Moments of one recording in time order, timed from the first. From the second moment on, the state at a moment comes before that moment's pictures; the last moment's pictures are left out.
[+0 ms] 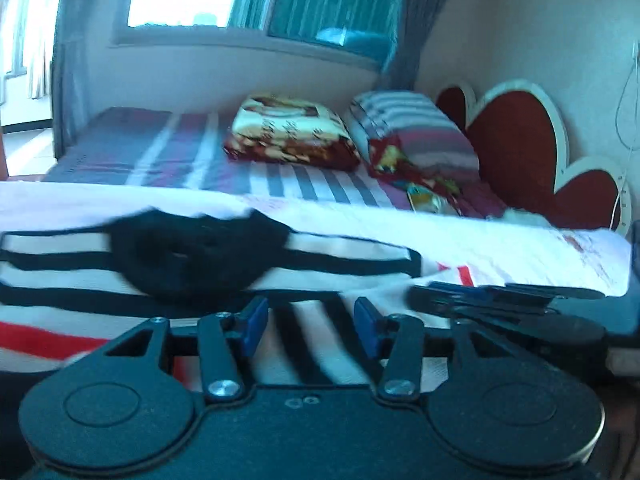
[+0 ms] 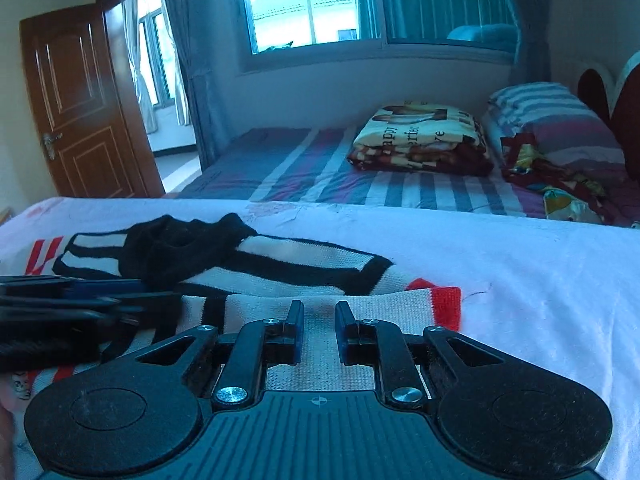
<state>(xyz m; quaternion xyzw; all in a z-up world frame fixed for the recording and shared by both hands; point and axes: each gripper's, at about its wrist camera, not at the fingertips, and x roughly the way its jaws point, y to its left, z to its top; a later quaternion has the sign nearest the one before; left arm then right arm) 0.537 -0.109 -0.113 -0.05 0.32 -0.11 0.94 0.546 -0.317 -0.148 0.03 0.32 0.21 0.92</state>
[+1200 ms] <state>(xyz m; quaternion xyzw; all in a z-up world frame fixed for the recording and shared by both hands) 0.424 0.027 -0.119 -0.05 0.28 0.02 0.96 0.428 -0.348 -0.128 0.04 0.32 0.08 0.94</state>
